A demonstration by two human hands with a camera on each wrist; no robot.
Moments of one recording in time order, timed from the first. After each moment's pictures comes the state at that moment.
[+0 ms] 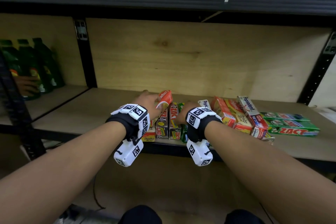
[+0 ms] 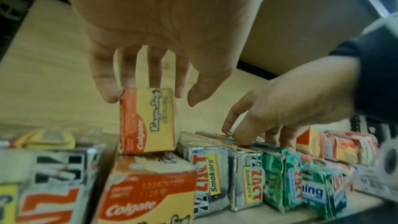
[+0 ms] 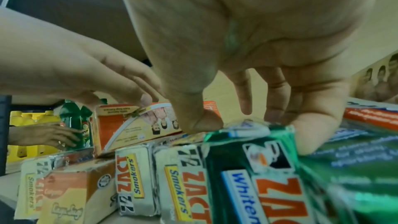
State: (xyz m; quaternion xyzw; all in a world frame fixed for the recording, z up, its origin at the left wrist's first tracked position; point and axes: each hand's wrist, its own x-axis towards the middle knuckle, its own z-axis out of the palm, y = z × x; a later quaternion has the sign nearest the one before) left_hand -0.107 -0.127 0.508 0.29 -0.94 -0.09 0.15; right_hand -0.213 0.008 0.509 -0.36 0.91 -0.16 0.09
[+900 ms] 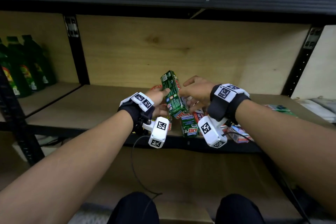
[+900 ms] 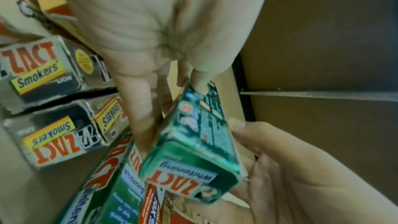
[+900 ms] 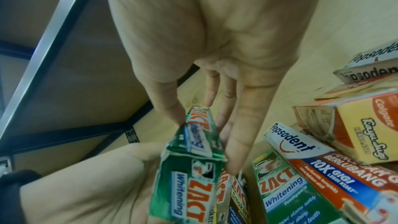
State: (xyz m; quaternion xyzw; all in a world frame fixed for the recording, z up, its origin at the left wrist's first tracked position) left_hand -0.136 -0.071 0.516 0.26 -0.61 -0.73 0.16; right_hand -0.208 0.061 0.567 -0.28 0.82 -0.45 0.21
